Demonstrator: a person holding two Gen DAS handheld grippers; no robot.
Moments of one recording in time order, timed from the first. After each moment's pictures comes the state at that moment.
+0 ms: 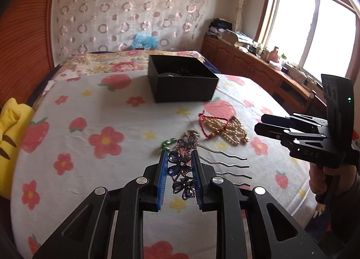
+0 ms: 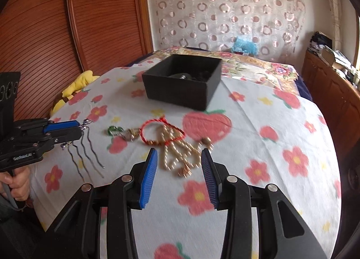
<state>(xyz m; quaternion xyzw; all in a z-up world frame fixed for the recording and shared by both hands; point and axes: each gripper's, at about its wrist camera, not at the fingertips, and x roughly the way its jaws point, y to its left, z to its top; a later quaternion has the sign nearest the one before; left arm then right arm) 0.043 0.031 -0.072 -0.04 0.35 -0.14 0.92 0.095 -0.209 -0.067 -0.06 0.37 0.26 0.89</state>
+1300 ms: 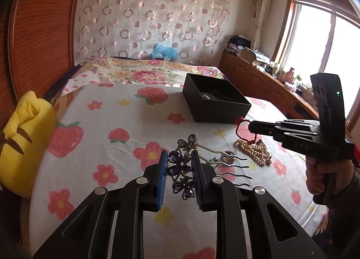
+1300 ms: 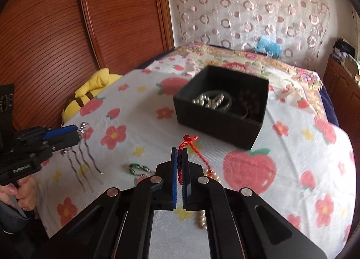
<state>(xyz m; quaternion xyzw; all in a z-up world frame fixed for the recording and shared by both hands) 0.045 0.088 -0.067 -0.07 0.32 -0.09 0.94 0.141 -0.147 -0.044 -0.08 0.37 0.32 0.87</state>
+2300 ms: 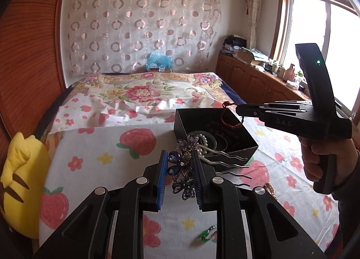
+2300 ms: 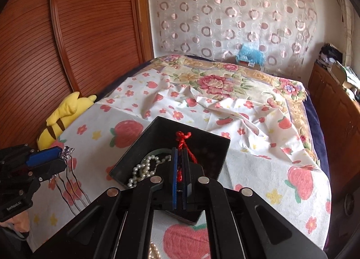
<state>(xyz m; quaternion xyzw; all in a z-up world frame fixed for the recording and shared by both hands) 0.144 0.054 -0.026 -0.03 0.31 -0.09 0.95 0.260 -0.150 -0.006 -0.07 0.36 0.27 0.89</state>
